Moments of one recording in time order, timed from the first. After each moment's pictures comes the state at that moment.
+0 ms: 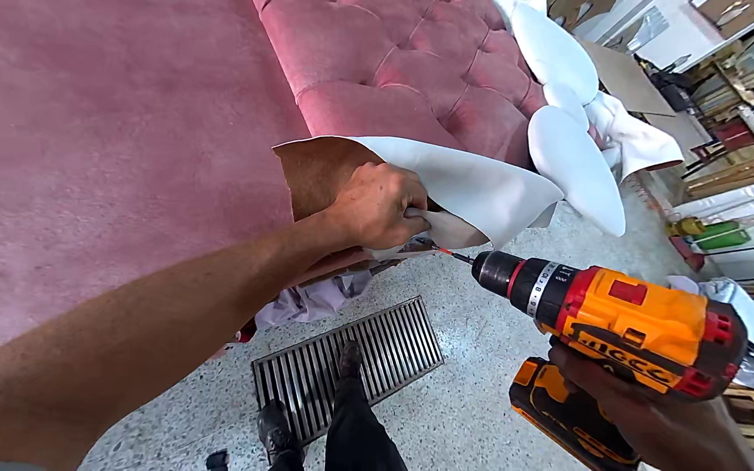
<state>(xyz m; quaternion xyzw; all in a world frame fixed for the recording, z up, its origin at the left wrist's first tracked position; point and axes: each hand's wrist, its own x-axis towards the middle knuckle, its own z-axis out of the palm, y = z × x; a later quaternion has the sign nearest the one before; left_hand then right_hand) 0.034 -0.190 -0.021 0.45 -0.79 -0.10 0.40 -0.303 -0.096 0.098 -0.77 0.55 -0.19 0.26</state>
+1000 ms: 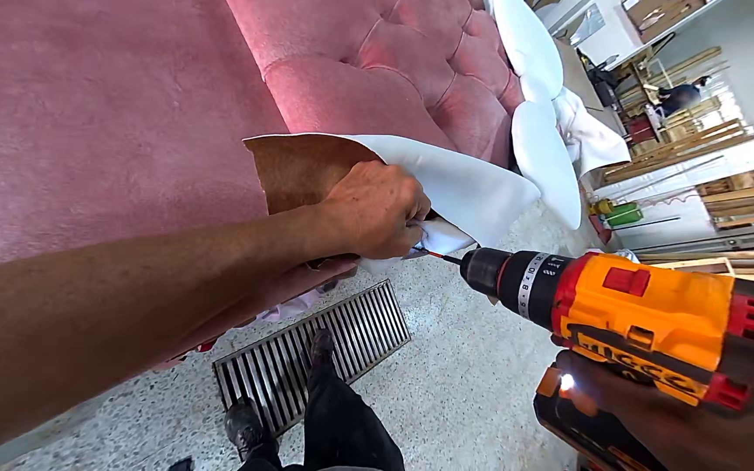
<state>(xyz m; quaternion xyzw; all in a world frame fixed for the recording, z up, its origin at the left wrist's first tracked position) 0.043 -0.198 -0.013 0.41 -0.84 -0.15 0.33 -0.251 -0.098 0.155 -0.80 0.56 -0.04 0.22</state>
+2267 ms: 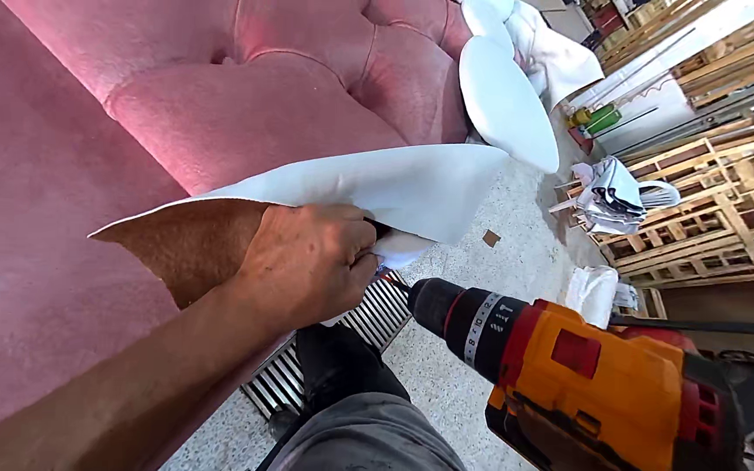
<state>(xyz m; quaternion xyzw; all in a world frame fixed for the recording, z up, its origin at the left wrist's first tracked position) 0.040 -0.190 -0.008 0.43 -0.82 -0.15 0.35 -0.230 -0.069 0.127 -0.71 0.65 -0.06 0.27</state>
